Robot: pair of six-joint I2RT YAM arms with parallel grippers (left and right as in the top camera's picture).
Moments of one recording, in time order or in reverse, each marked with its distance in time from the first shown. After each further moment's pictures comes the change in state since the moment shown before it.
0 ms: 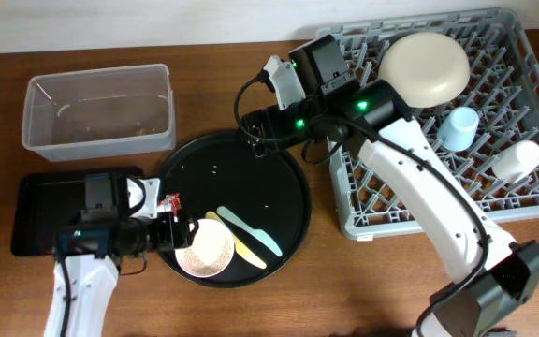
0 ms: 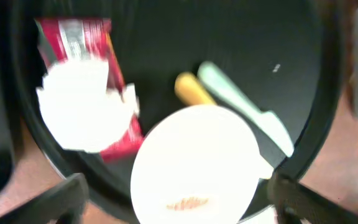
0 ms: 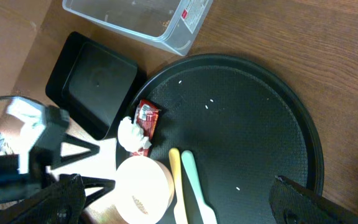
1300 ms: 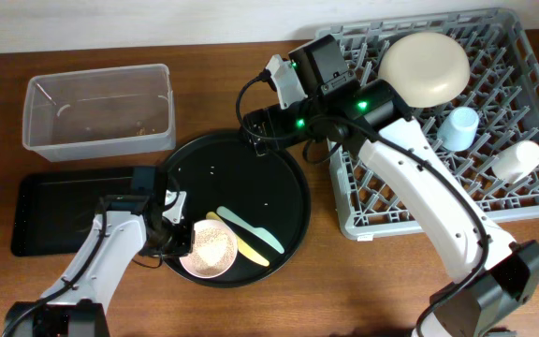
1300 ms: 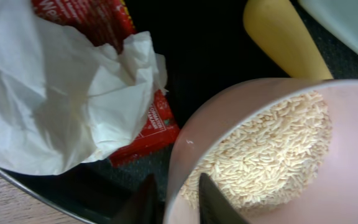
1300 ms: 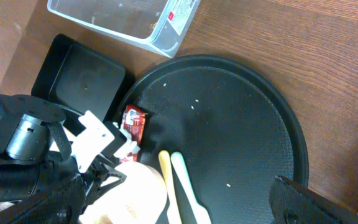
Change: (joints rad) left arm -0.138 0.315 0.000 0.020 -0.179 -0.011; right arm 0.000 0.000 0.000 -0.003 0.047 0.000
